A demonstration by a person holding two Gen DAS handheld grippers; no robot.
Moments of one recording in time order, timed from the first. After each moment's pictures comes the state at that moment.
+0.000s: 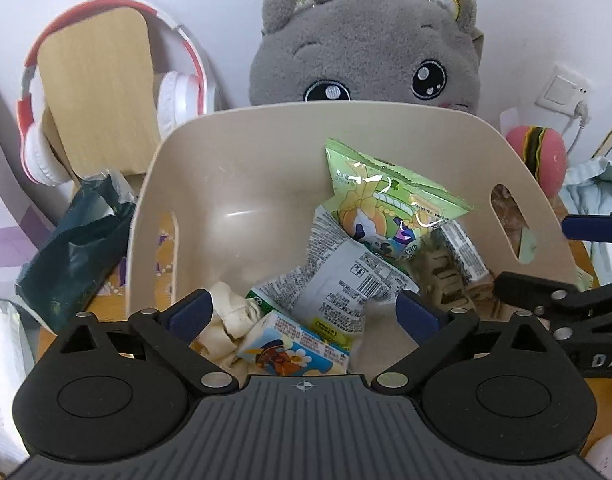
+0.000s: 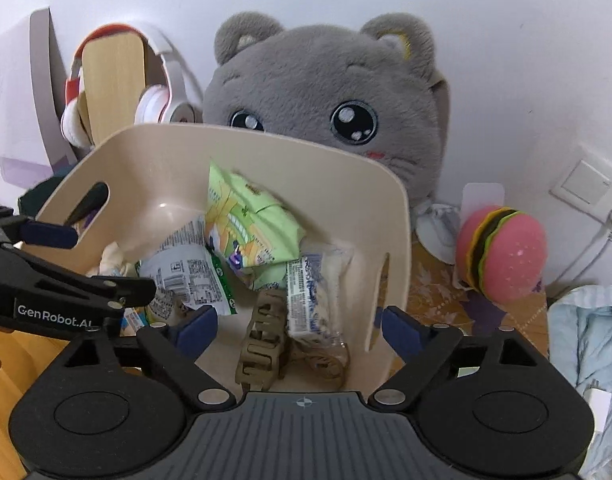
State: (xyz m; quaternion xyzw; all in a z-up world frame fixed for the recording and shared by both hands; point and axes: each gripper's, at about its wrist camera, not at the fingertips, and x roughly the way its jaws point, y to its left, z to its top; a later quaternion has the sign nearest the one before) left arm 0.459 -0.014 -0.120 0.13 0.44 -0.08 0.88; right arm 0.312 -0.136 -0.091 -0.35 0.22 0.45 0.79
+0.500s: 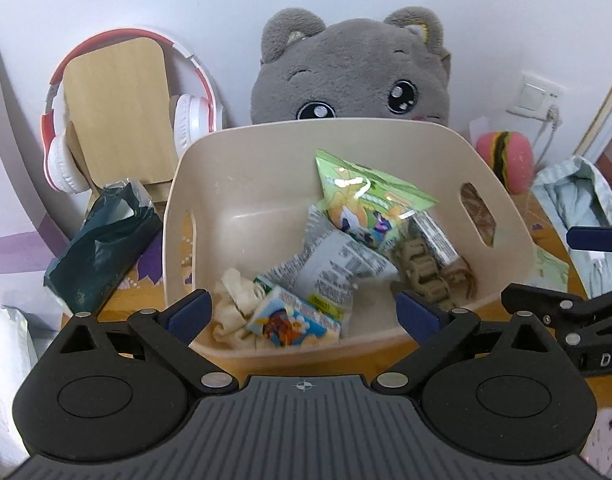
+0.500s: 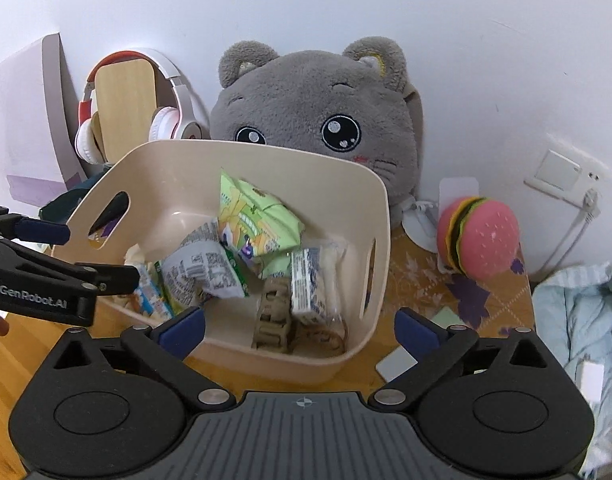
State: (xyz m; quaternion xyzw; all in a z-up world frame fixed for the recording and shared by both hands) left arm 0.410 -0.003 -0.091 0.13 0.42 -0.10 0.89; right arm 0.287 -0.178 -0.078 -0.32 0.22 0.45 0.80
